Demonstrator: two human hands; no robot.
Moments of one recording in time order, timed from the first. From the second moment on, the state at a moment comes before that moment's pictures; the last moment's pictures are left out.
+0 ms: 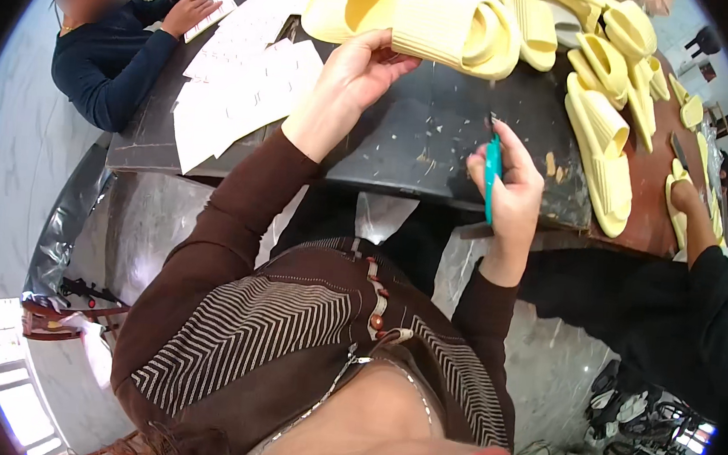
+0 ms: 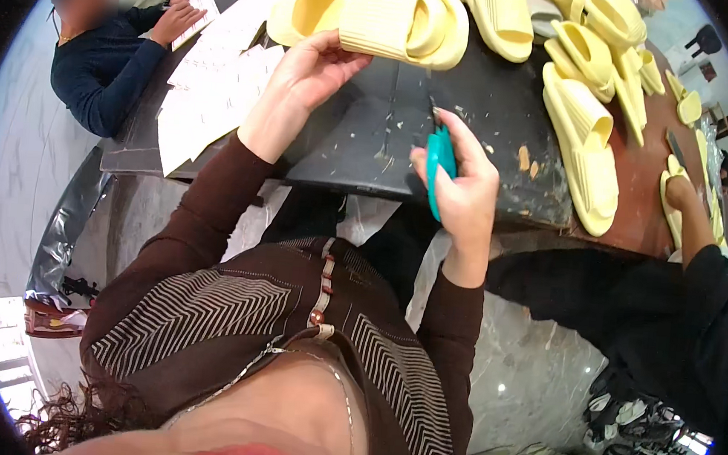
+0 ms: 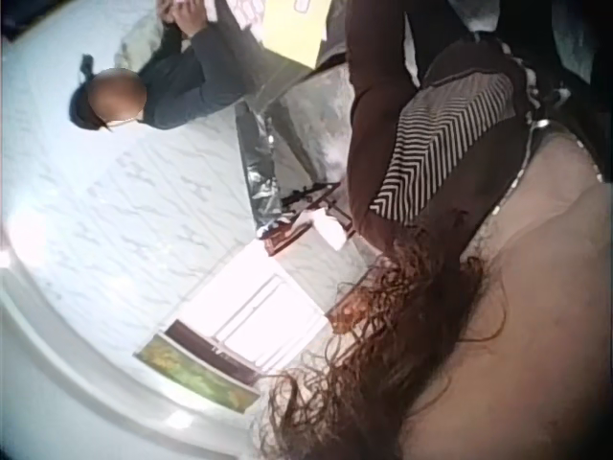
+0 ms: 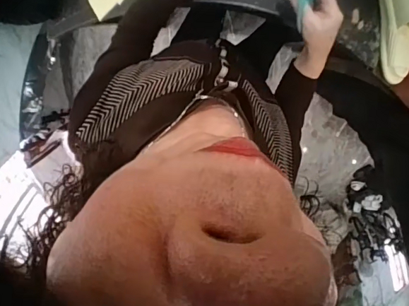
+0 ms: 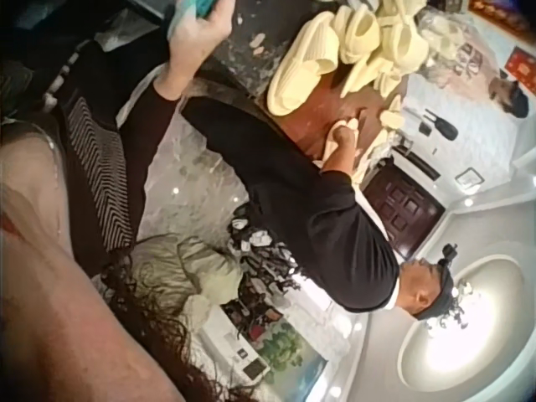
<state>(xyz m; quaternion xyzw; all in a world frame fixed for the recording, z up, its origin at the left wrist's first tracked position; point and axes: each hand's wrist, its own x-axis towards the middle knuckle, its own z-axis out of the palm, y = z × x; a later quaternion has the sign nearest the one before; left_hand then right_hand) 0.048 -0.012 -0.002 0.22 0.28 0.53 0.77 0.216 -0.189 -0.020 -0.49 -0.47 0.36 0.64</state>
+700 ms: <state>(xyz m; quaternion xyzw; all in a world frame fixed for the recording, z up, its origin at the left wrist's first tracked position) 0.009 -0.034 -0.032 0.24 0.22 0.55 0.77 0.171 -0.172 -0.030 -0.55 -0.47 0.35 0.60</state>
